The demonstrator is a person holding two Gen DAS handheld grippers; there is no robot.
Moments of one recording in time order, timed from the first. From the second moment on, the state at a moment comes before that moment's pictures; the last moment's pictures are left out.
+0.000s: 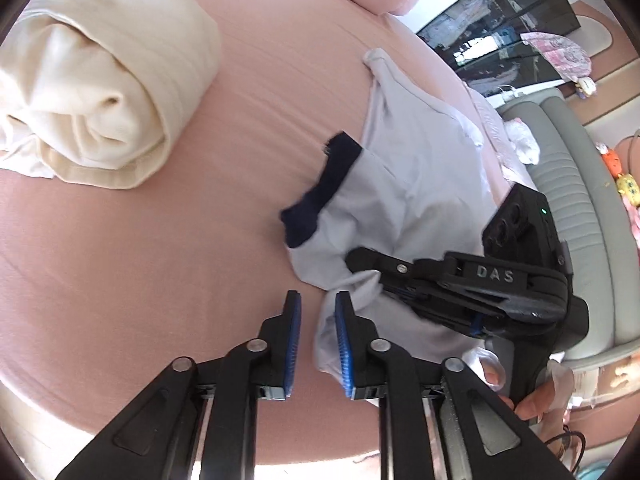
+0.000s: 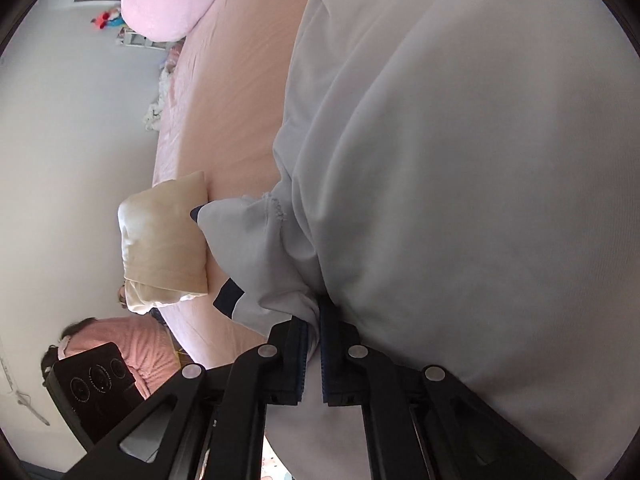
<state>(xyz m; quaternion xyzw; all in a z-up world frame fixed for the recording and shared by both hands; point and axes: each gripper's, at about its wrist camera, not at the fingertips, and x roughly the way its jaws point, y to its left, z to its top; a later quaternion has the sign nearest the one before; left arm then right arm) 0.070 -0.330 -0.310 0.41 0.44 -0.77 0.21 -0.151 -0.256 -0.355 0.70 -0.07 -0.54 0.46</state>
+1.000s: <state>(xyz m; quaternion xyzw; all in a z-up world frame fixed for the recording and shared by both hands) 0.039 -0.346 -0.296 0.32 0.44 -0.83 0.15 -0.152 -0.205 -0.308 0.71 -0.10 -0.58 0.39</state>
